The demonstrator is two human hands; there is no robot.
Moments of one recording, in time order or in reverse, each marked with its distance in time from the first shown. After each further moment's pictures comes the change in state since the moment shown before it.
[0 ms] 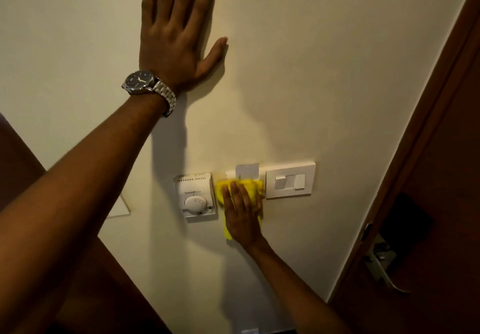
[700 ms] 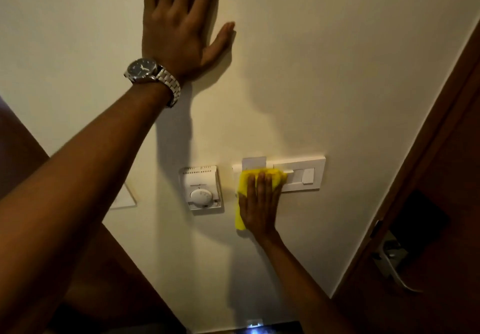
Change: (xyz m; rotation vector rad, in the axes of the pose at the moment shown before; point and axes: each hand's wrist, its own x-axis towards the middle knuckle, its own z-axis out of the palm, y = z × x) left_hand 0.001 0.002 -0.011 -0.015 -0.034 -0.030; right_hand 0.000 0.016 -0.001 -0.040 0.133 0.138
